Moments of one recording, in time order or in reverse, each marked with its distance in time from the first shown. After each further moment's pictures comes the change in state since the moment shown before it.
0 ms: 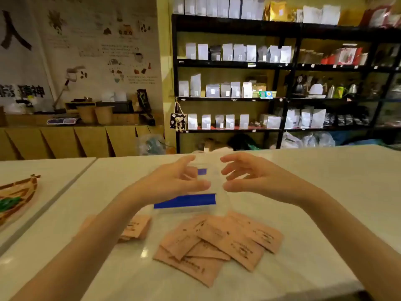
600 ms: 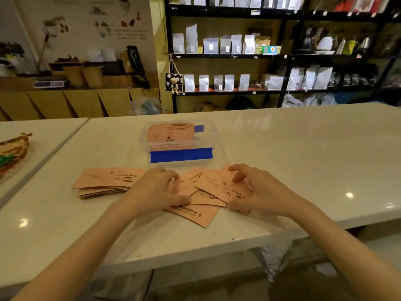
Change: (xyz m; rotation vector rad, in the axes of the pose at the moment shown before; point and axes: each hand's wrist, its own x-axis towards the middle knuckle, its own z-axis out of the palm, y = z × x) left_hand -0.037 -0.064 0.061 0.409 -0.031 -0.211; right_hand -0.034 0.074 0.068 -0.269 -0.026 0.162
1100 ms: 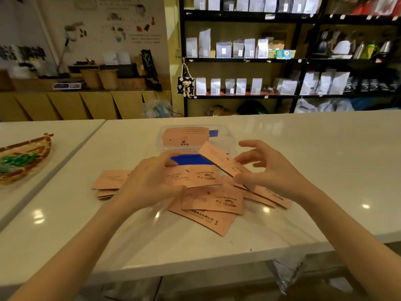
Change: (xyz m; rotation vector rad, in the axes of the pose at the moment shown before) left_hand -0.013 -0.013 -0.028 -0.203 0.298 0.099; right_hand 0.023 -0.033 -0.019 0.367 0.185 -0.068
